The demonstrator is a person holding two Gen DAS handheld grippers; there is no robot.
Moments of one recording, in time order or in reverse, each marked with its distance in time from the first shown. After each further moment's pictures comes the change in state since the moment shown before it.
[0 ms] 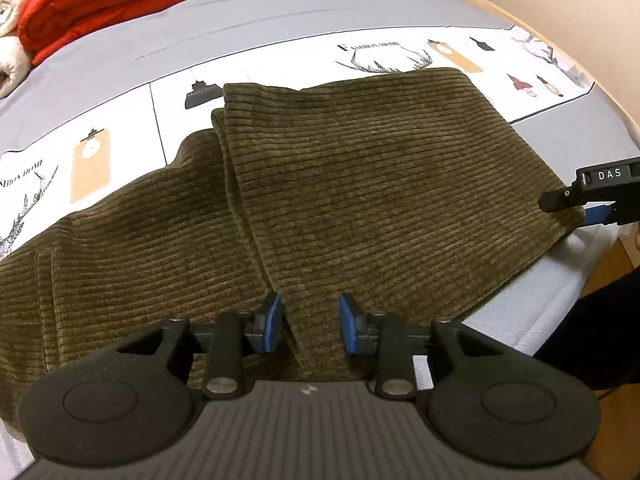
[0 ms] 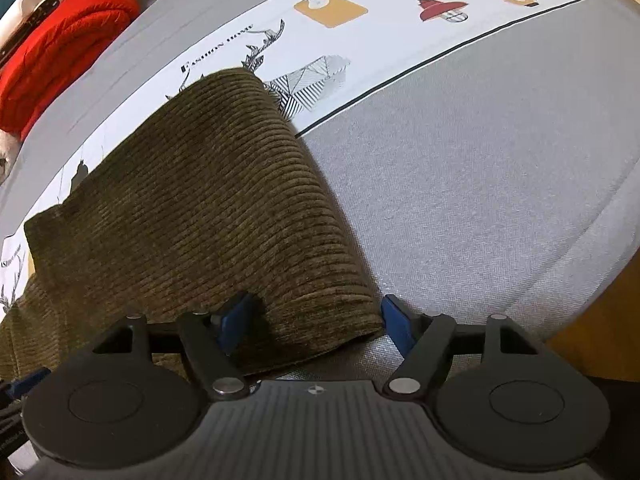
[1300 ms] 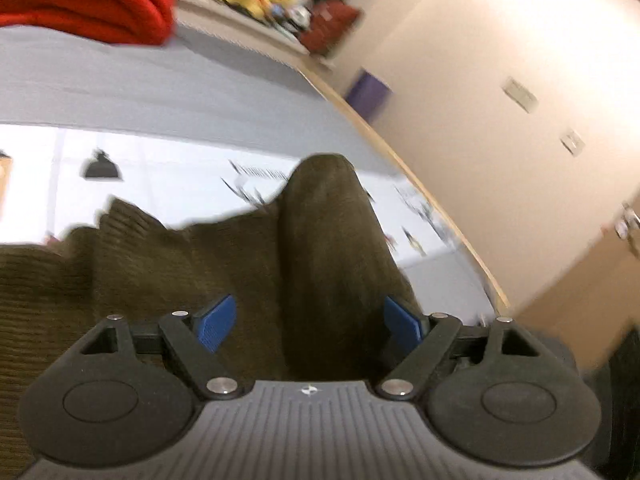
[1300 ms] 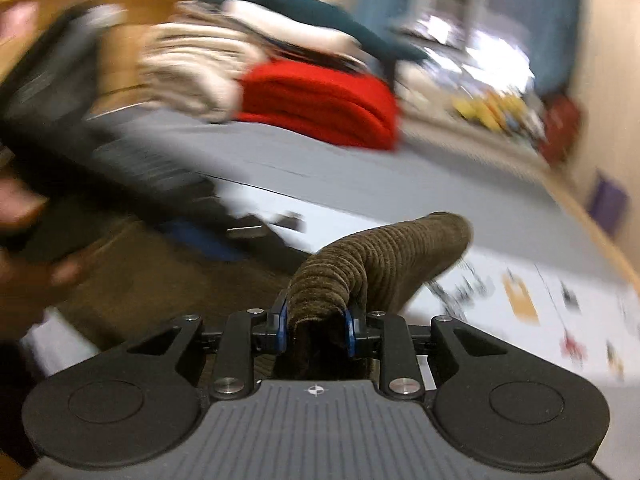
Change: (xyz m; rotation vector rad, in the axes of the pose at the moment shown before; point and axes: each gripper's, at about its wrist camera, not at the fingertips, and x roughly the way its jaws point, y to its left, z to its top) left arm -0.044 0.024 0.034 -0.302 -0.325 -0.493; right arm -0.098 0.137 -0.110 -0.932 -0.561 0.181
